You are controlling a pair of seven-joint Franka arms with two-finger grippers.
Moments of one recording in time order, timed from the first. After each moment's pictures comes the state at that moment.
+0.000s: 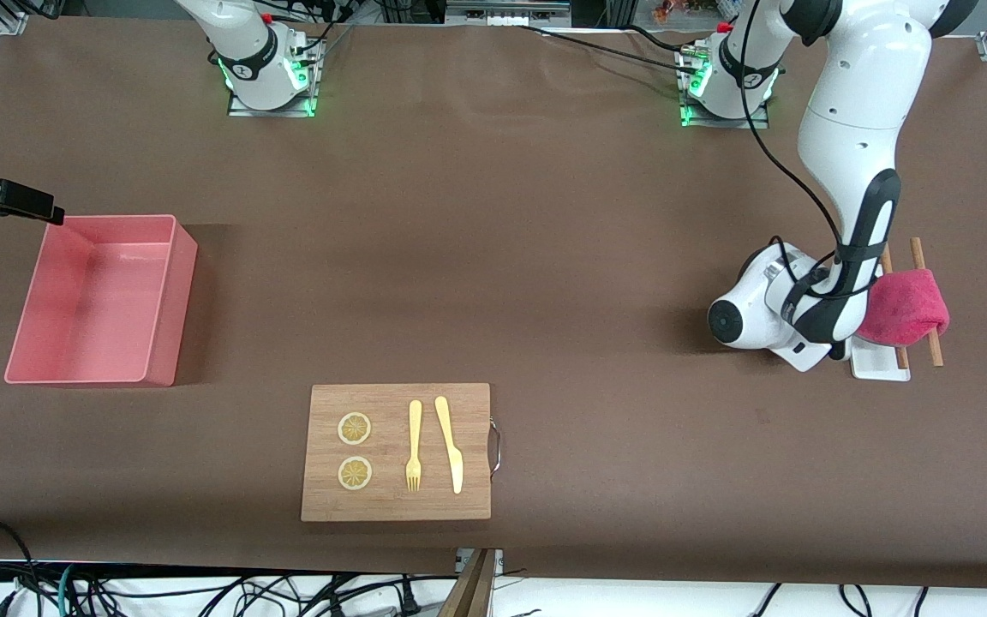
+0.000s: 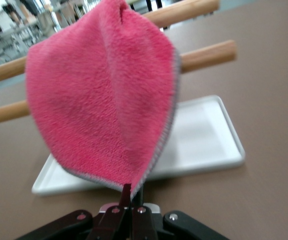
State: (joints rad) left arm -0.17 0.73 0.03 -1.81 0.91 1.88 -2.15; right arm -0.06 0.19 -0.03 -1.37 -0.01 1.37 -0.05
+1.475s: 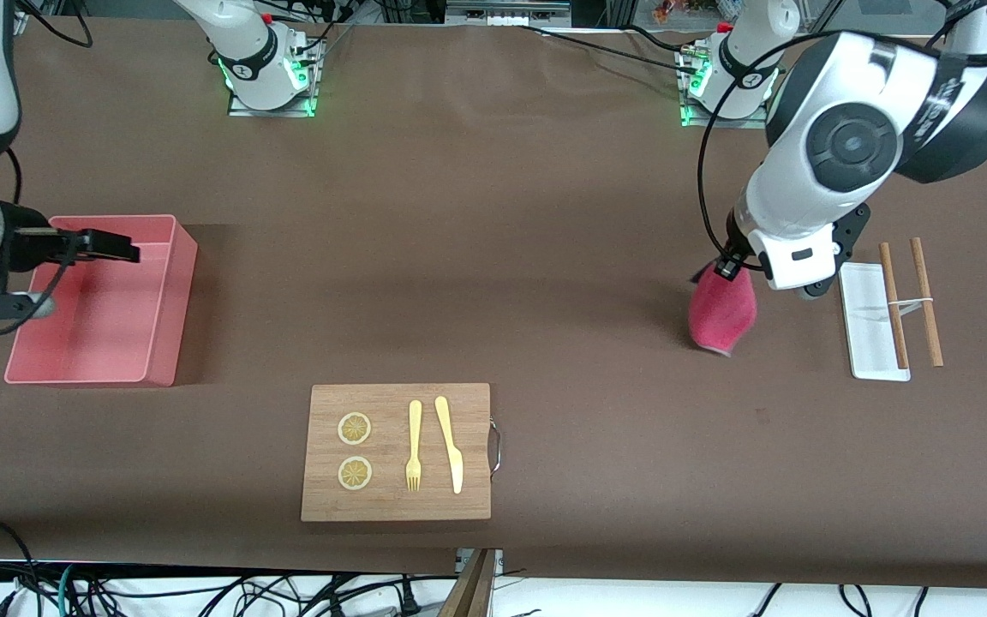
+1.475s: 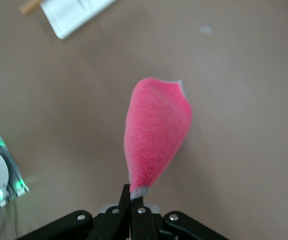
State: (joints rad) left arm -0.03 0.23 -0.35 -1.58 0.05 1.60 -1.40; right arm 0.01 0.32 -0.02 -1.37 0.10 1.45 -0.05
